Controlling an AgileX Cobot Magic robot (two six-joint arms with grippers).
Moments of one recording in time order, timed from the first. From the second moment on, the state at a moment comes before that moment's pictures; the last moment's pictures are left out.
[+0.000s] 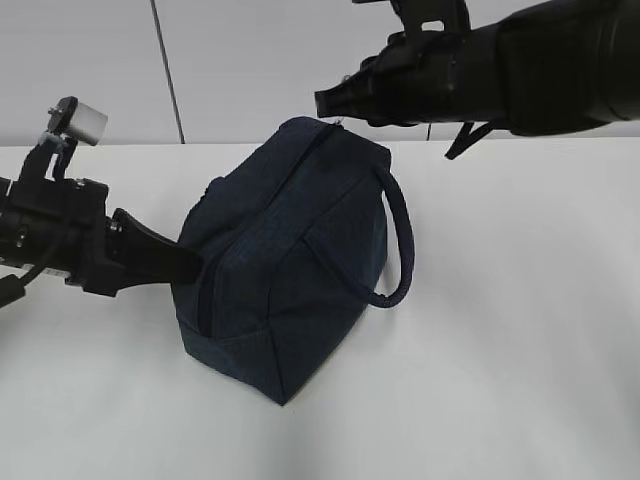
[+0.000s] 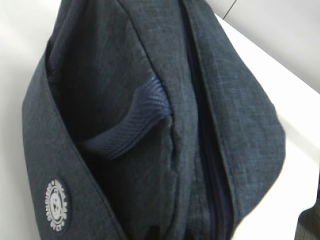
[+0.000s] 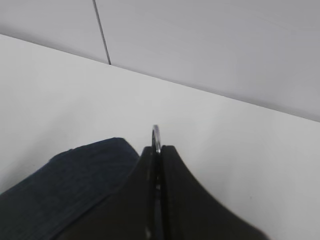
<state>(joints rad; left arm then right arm) -0.11 1.61 -0.80 -1.28 0.92 1.58 0.44 1.76 -1.26 1.58 -0.03 -1.53</state>
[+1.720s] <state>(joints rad) -0.11 1.44 -0.80 -1.03 0.80 1.26 0.26 1.69 -1.26 1.61 0.28 -1.51</state>
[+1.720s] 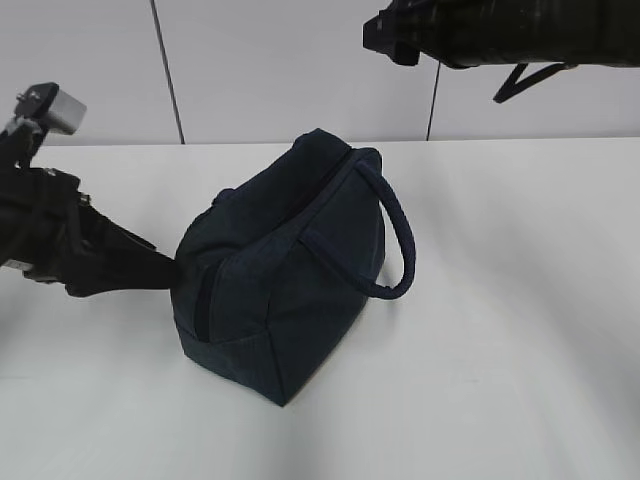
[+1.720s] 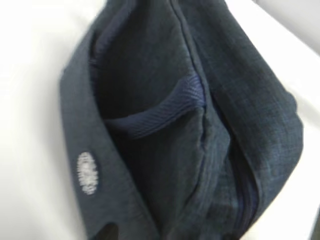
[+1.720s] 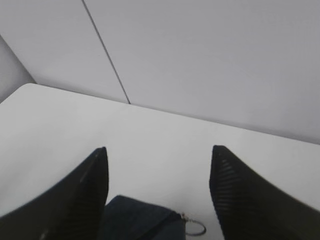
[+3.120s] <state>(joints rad) -0.11 0.45 -0.72 0.04 1.10 0.01 0.26 0.60 -0.53 -0.15 1.03 0.13</state>
